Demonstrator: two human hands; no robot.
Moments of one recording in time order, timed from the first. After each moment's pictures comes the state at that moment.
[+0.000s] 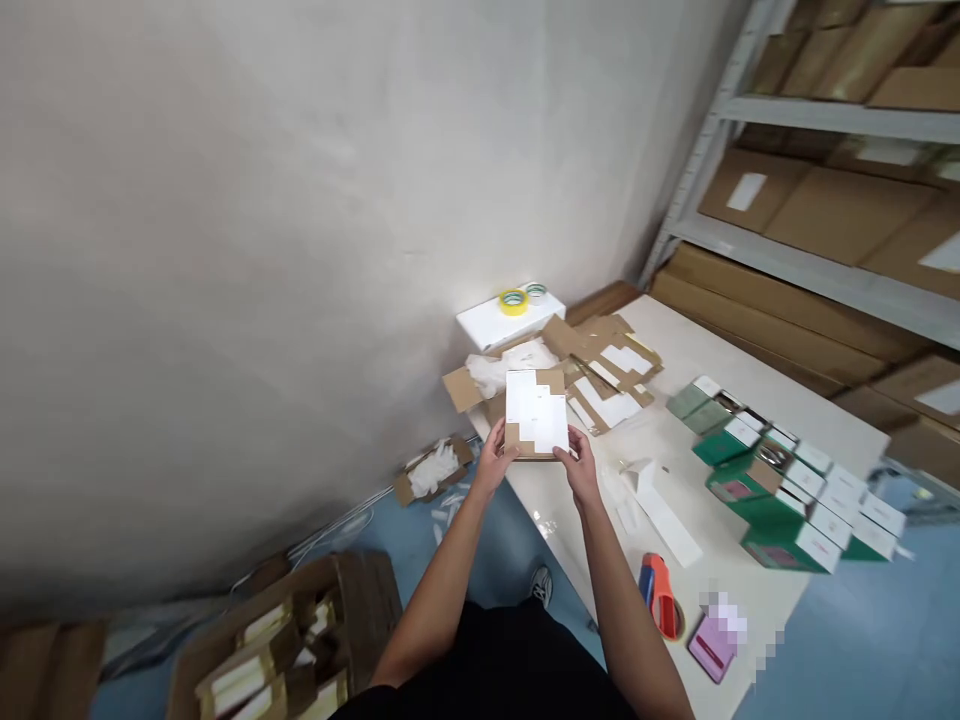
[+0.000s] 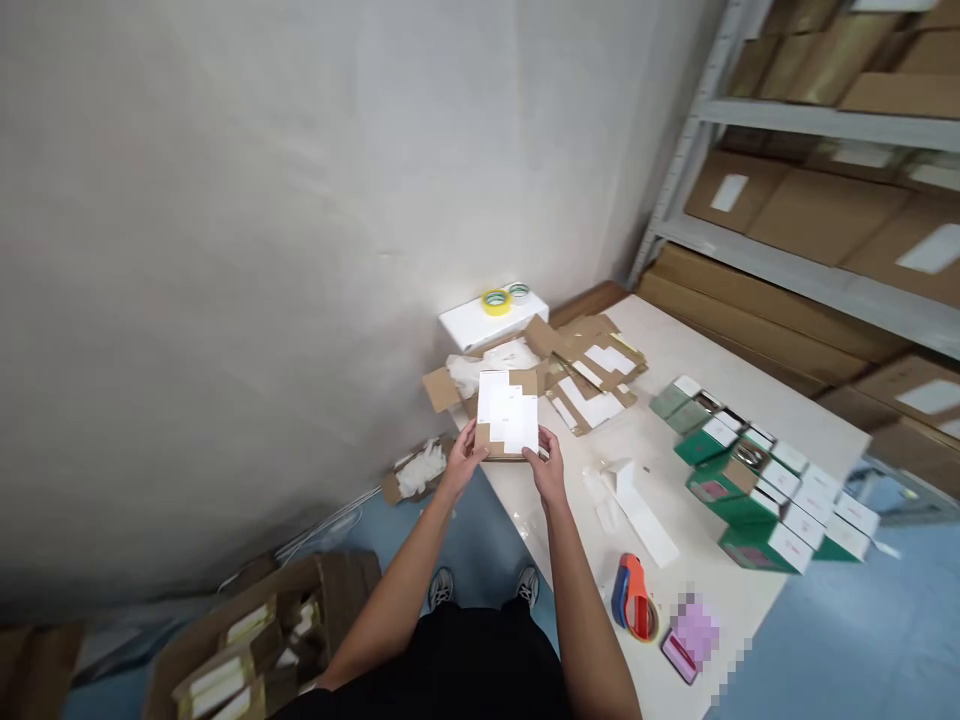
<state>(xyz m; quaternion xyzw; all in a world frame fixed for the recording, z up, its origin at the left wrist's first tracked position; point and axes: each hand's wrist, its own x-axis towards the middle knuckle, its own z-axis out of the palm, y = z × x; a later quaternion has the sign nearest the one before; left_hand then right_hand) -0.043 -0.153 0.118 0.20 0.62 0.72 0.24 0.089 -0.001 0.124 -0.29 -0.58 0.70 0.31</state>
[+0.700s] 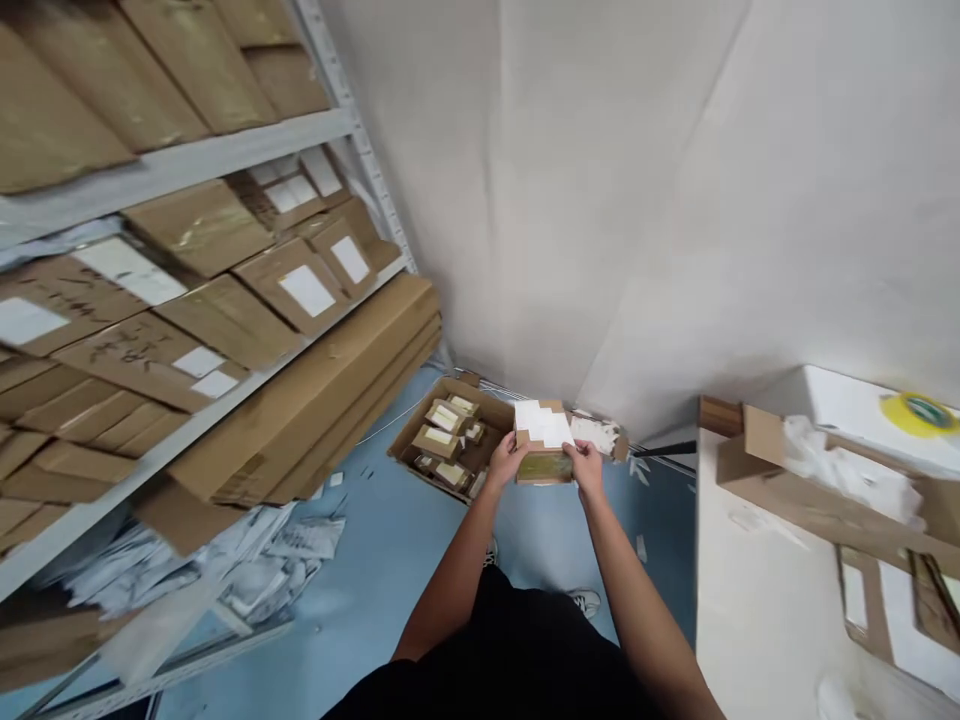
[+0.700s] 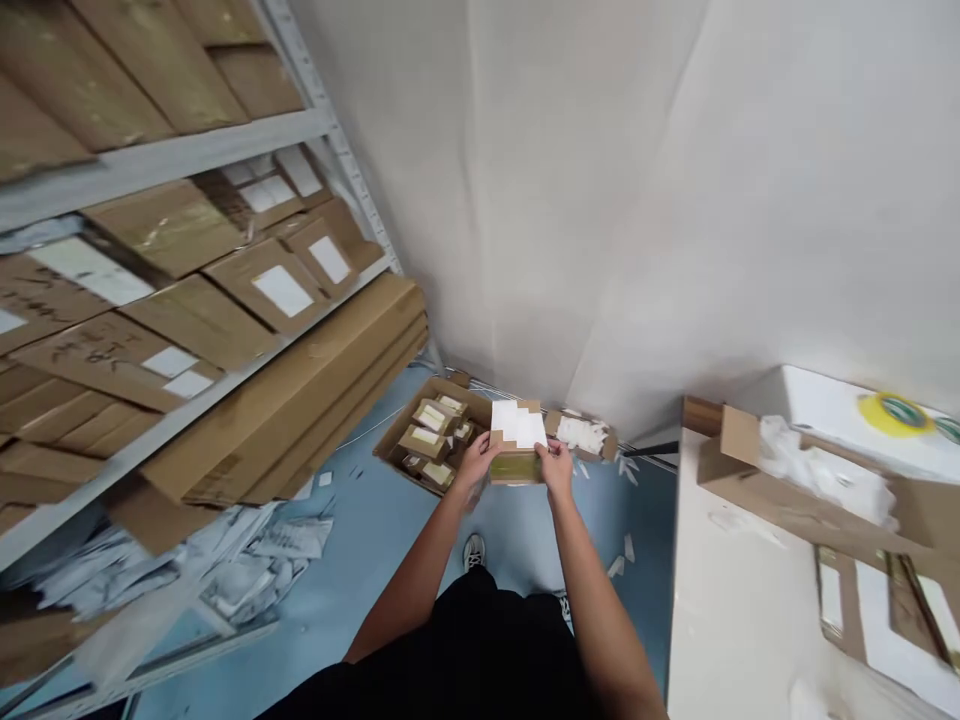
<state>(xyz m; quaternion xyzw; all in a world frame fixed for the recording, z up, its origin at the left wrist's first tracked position) 0.075 -0.632 0.064 -0.26 0.60 0.76 -0.05 0.002 -0.445 0.054 -0.09 -0.76 0.64 -0.07</state>
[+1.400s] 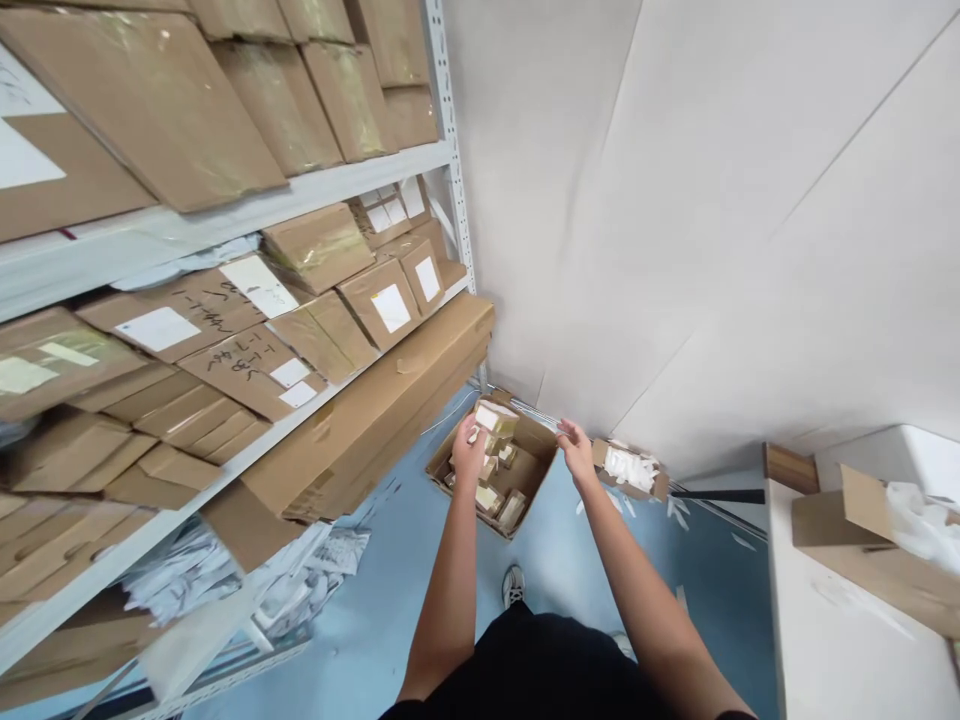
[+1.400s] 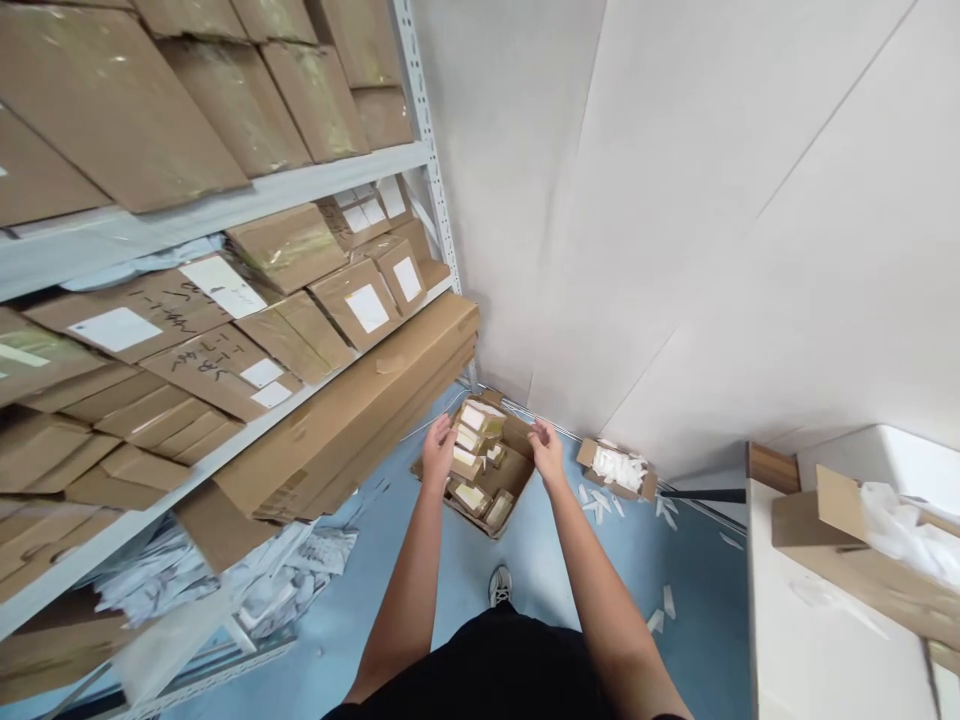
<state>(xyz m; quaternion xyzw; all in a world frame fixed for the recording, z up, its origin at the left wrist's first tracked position) 0.116 -0.879 0.108 -0.34 0.64 0.62 -0.29 -0.011 -0.667 0.083 0.05 -0.69 0.71 -0.12</state>
